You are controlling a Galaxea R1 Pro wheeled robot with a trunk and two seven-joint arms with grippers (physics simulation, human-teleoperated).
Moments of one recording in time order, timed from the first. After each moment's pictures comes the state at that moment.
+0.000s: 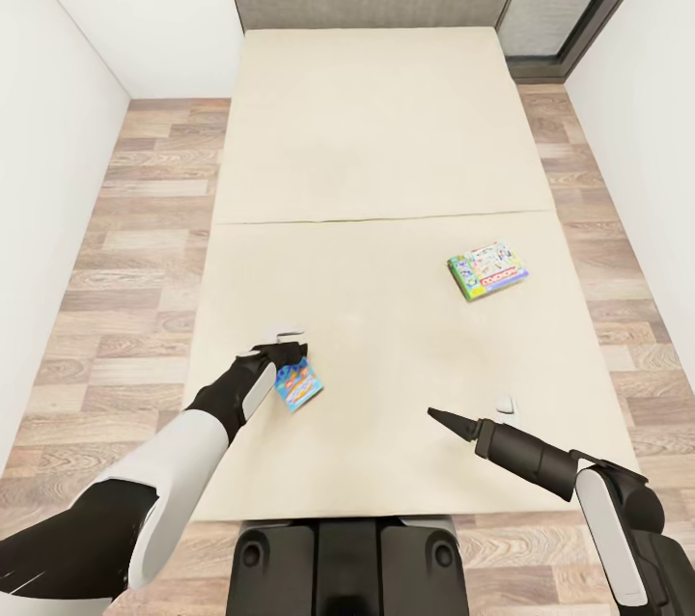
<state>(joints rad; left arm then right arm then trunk) -1.01 -0.12 -0.12 -0.44 0.20 0.25 0.12 -0.27 -0.10 -0.23 -1.55 -0.46 0.90 0.88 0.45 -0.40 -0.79</state>
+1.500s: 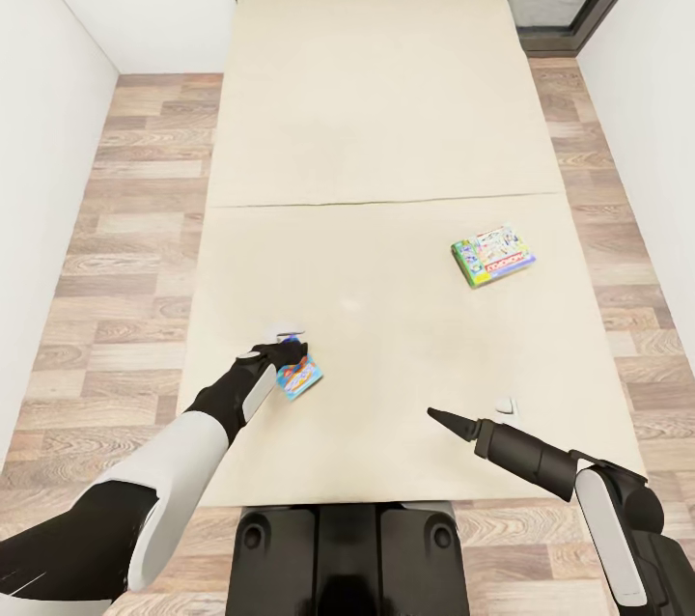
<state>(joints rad) -1.00 -0.12 -0.12 -0.44 0.20 0.23 0.11 -0.27 -0.10 -0.22 -1.55 -0.46 0.90 0.88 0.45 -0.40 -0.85</state>
